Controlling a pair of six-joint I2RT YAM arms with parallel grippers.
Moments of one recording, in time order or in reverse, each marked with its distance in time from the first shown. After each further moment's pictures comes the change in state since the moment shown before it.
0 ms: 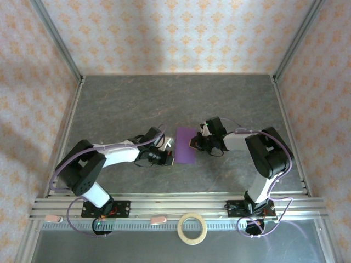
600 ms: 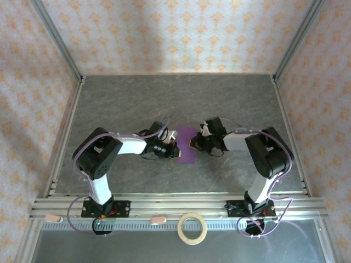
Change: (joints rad) left arm 0.056 0.225 0.088 0.187 0.142 -0.083; right arm 0.000 0.000 0.000 0.000 0.000 0.000
